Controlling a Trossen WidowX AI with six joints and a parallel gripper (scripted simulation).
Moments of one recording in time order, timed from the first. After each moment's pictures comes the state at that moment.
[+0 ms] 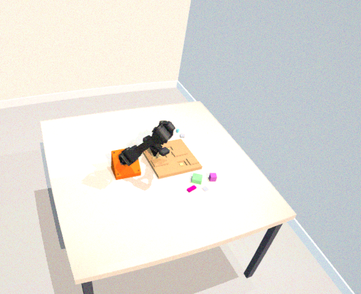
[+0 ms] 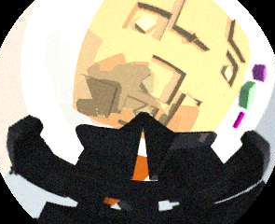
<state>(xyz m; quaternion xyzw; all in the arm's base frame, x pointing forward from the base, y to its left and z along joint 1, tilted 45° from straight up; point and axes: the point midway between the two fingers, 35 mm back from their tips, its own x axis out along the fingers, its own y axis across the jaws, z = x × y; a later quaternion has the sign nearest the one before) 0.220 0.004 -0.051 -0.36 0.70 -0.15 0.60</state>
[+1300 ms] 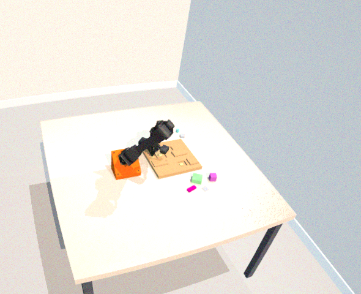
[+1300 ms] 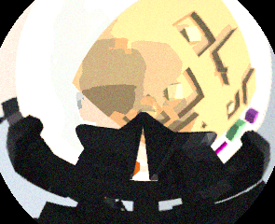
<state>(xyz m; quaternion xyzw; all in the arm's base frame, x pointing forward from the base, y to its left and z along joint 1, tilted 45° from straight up) 0.210 0.007 -0.067 -0.47 0.71 -0.03 0.52</state>
